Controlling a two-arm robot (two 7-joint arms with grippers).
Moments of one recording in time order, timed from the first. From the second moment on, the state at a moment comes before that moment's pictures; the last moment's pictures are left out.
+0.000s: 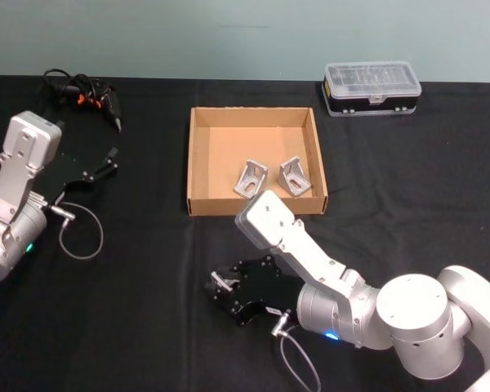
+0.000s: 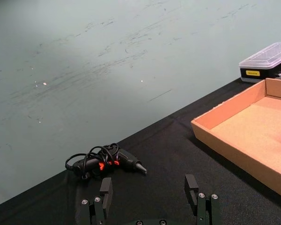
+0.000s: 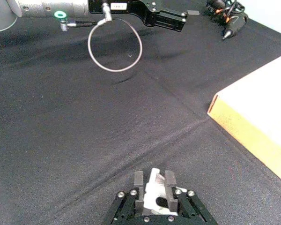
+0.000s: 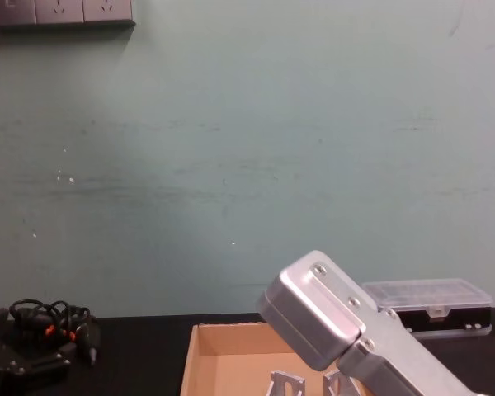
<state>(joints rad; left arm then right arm) -0.20 0.60 0.45 -1.41 -0.25 -0.12 0.03 0.11 0.34 -0.57 -1.72 0.02 0.47 0.46</state>
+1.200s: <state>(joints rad) -0.20 0.60 0.45 -1.41 -0.25 -0.12 0.03 0.02 0.43 -0.41 -1.97 0.11 0.43 0.44</state>
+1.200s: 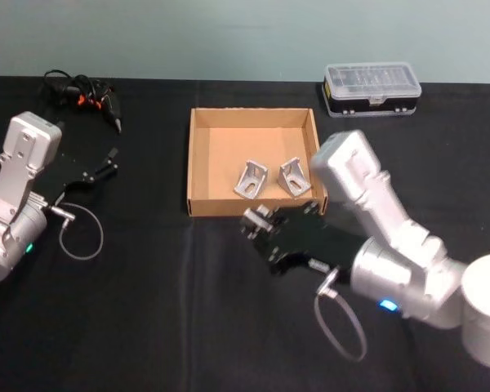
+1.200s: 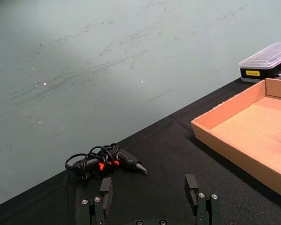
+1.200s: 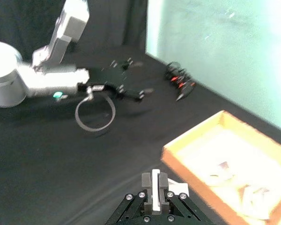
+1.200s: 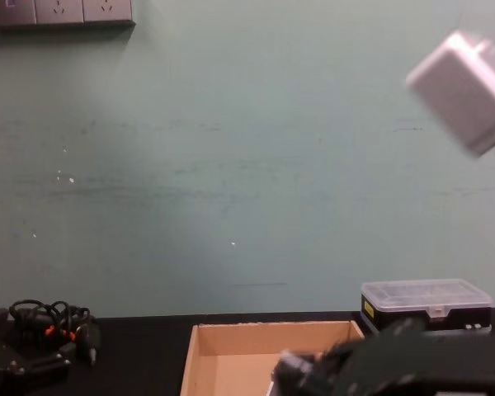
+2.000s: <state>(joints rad) -0.20 0.60 0.45 -1.41 -0.25 -0.12 0.03 -0.01 0.51 -0.30 -1.99 0.19 0.37 0.38</state>
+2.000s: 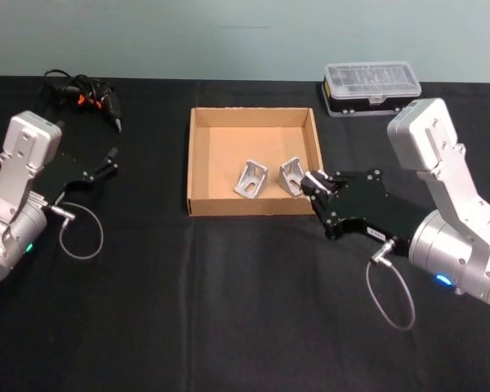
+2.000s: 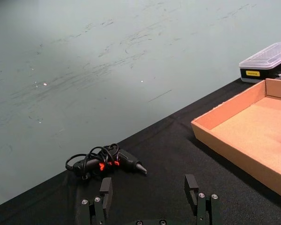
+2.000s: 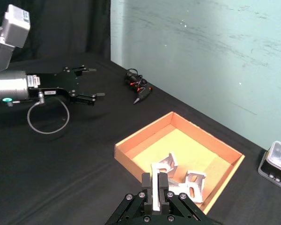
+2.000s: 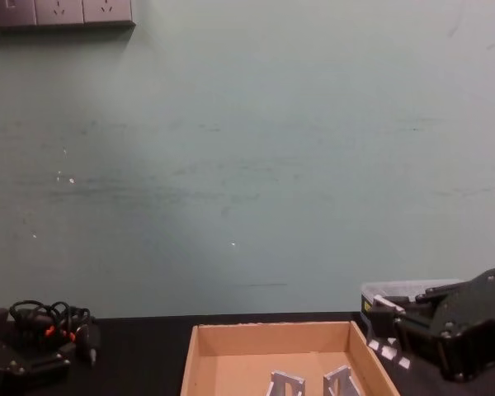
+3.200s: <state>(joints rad) -0.20 0.60 0.45 -1.41 -0.25 -0.12 0.03 0.45 0.27 -0.46 -1.41 0.10 0.34 0.38</state>
